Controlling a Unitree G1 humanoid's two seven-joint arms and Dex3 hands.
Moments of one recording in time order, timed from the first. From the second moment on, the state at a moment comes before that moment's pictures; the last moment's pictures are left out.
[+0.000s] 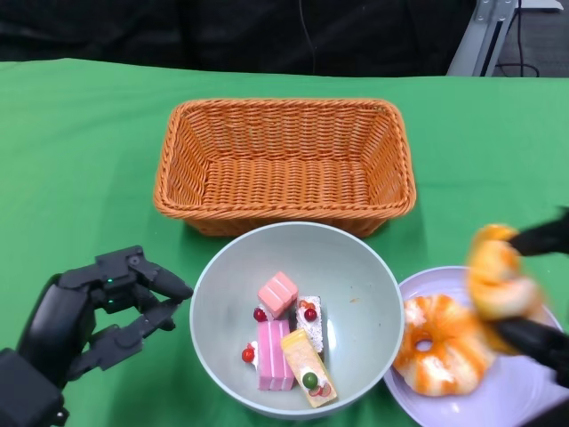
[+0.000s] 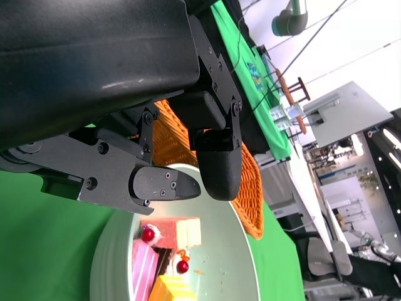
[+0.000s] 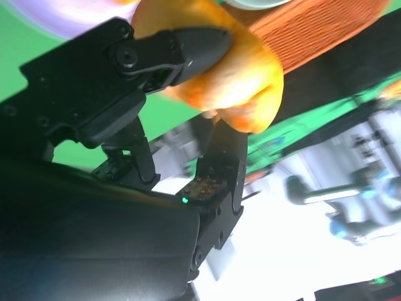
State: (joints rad) left arm 0.02 0.18 0.09 0.22 -0.07 -0.55 -0.29; right arm 0.40 -0.15 -0.07 -0.83 -0.77 0.15 0.05
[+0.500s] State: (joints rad) left arm 0.01 0.19 0.09 0.24 -0.09 -0.55 -0.29; right arm 0.46 -0.16 -0.13 -0.71 -0.77 0.09 -0.04
